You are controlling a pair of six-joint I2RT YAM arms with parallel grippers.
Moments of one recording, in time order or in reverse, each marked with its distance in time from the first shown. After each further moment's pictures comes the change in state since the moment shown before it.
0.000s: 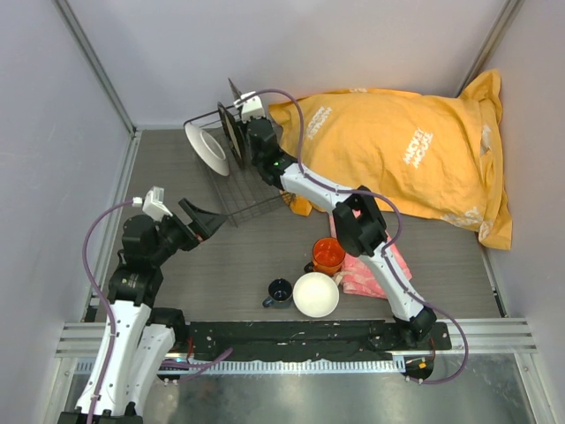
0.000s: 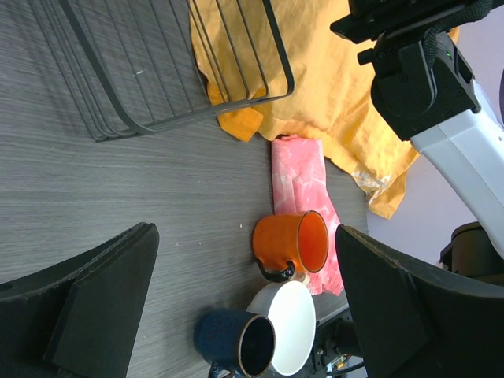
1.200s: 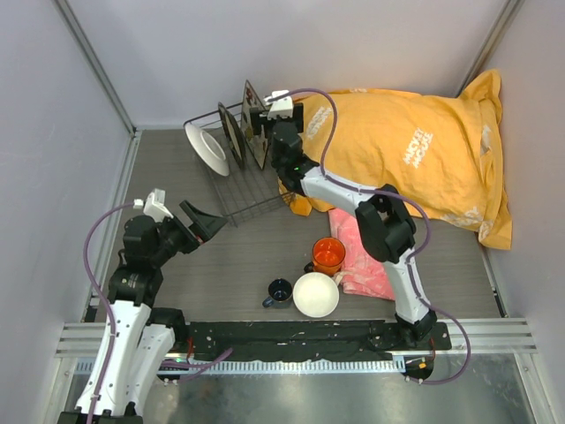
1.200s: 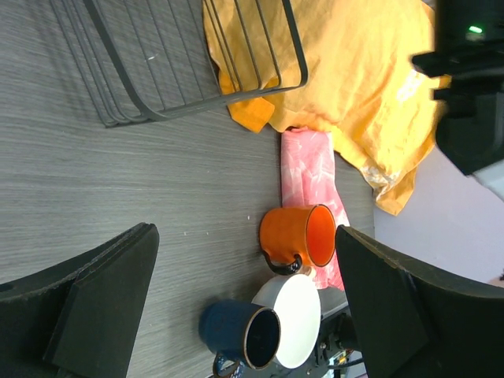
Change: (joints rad) left arm 0.000 -0.005 0.000 -0.035 -0.003 0.012; right arm -0.035 -0.243 -0.399 0.258 0.057 0.074
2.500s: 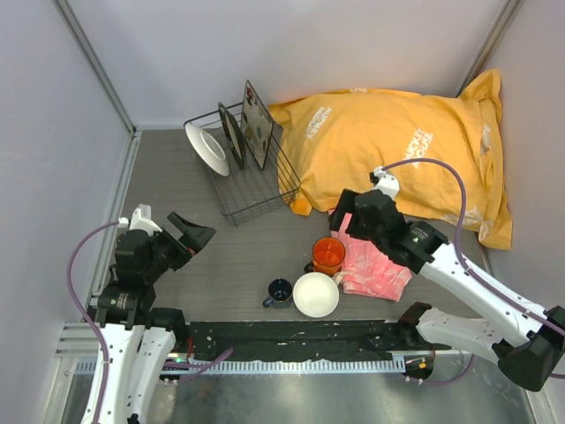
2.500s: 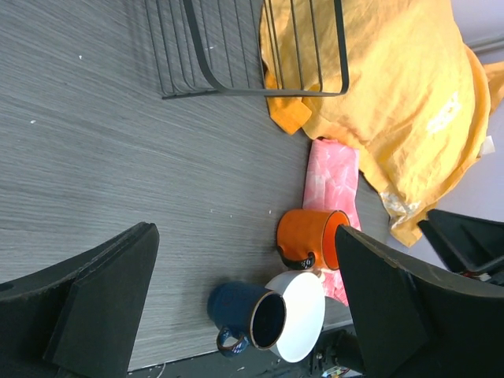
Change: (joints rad) left arm 0.000 -0.142 0.068 -0.301 -0.162 -0.058; right arm 0.011 -1.229 -0.860 -1.175 -0.204 0.870
